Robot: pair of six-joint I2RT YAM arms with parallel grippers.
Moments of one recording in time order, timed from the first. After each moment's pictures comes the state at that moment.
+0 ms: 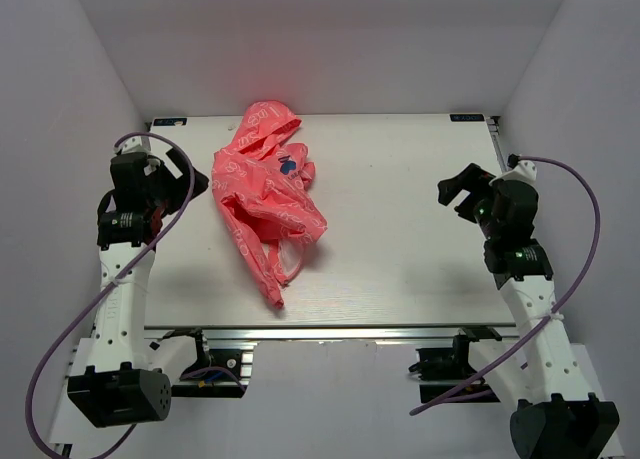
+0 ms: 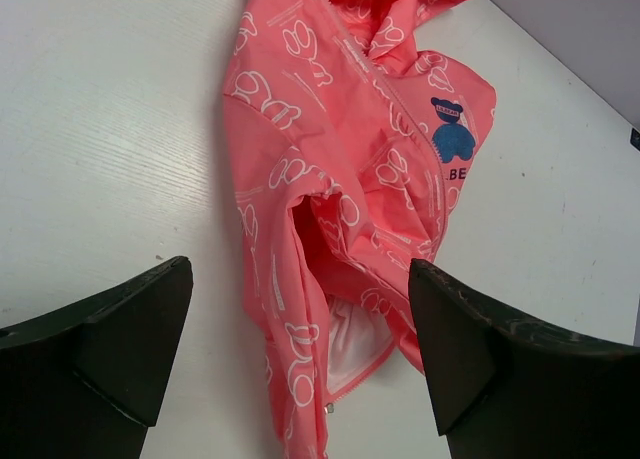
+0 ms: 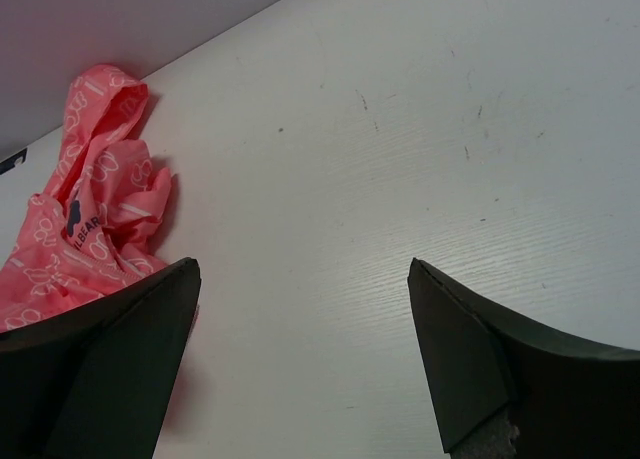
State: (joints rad) left arm 0.10 1.03 1.14 -0.65 0.10 -0.49; right arm 0.06 0.83 0.80 -0.28 -0.01 0.49
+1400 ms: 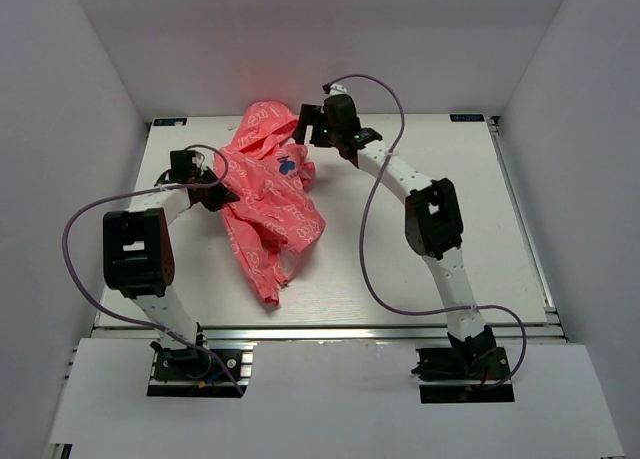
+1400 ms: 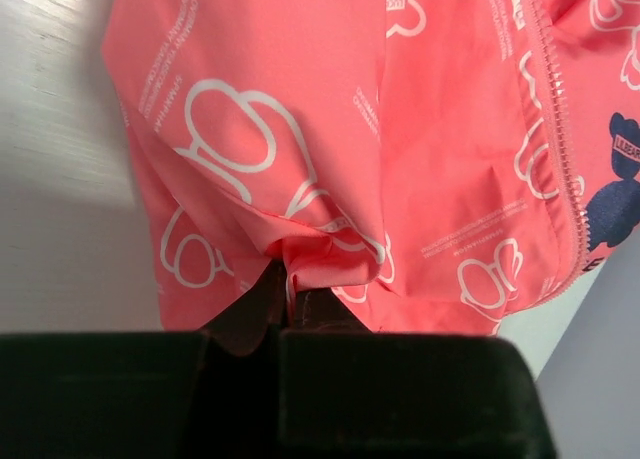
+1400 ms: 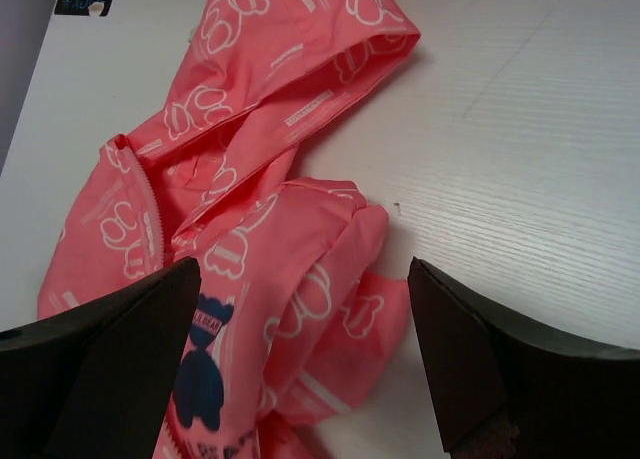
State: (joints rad) left arm 0.07 1.78 1.10 -0.20 0.36 -0.67; right arm 0.56 2.33 2.12 -0.21 -0.03 0.43
